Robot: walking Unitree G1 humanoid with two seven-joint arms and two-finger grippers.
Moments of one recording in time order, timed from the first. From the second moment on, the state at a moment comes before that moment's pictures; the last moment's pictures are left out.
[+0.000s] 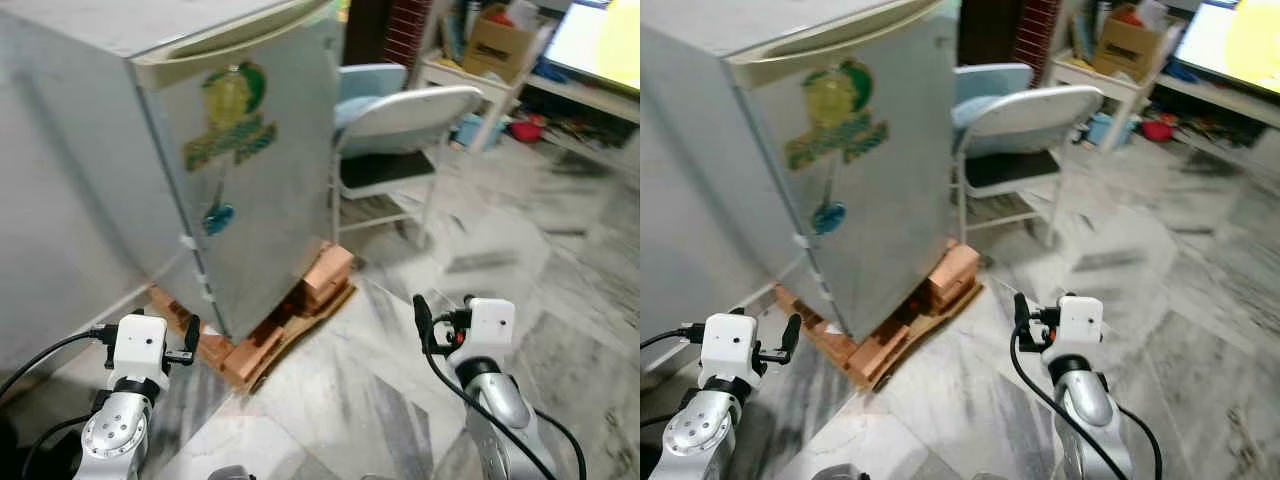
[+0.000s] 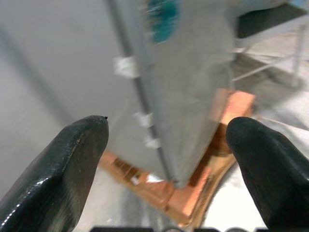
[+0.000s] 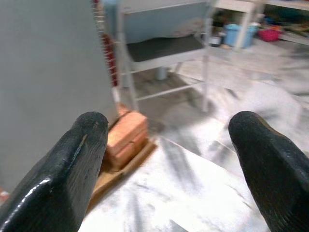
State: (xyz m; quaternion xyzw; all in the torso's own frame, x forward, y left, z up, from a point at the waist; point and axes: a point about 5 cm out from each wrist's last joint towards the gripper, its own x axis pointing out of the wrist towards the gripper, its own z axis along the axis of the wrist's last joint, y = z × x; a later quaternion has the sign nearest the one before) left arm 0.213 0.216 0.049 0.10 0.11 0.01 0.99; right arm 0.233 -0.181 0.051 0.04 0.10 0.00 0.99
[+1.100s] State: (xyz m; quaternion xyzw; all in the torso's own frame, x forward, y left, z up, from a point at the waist) left arm 0.216 0.203 0.052 0.10 0.10 -0.04 0.99; right arm 0.254 -0.179 0.069 0.01 0.07 0.02 1.00
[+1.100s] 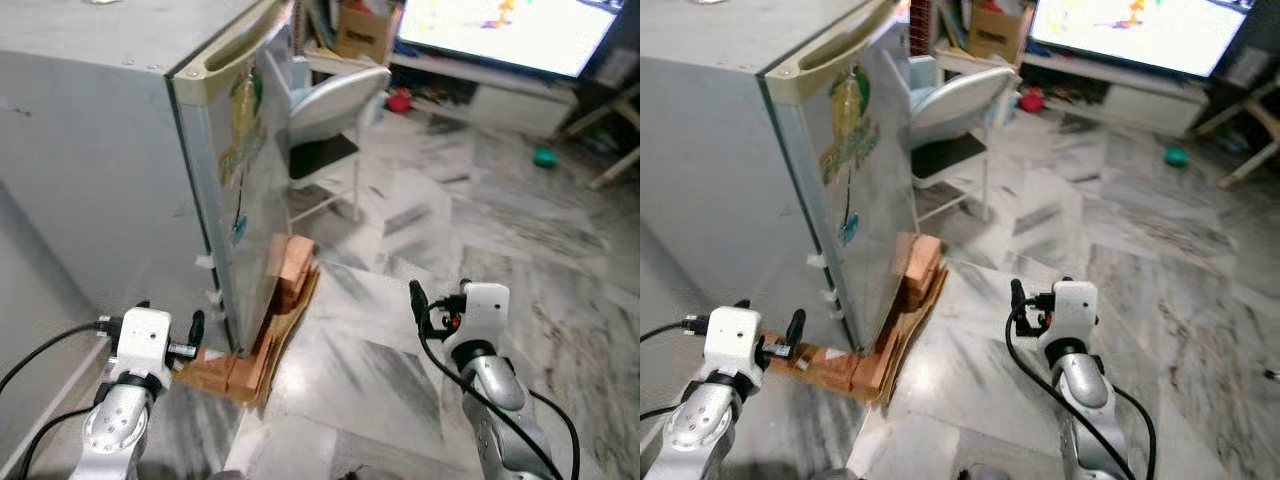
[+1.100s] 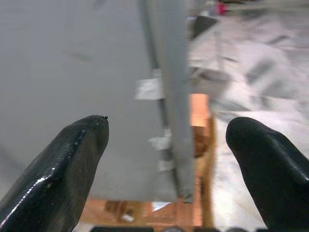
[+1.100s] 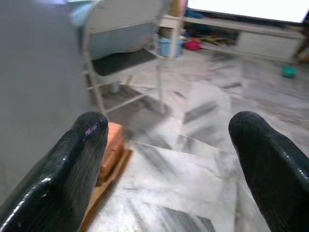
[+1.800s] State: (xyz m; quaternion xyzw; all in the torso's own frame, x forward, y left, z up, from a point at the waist) left arm 0.215 0.190 0.050 0.07 0.10 -0.07 0.99; right arm 0.248 -0.184 0.064 0.01 0.08 0.01 1.00
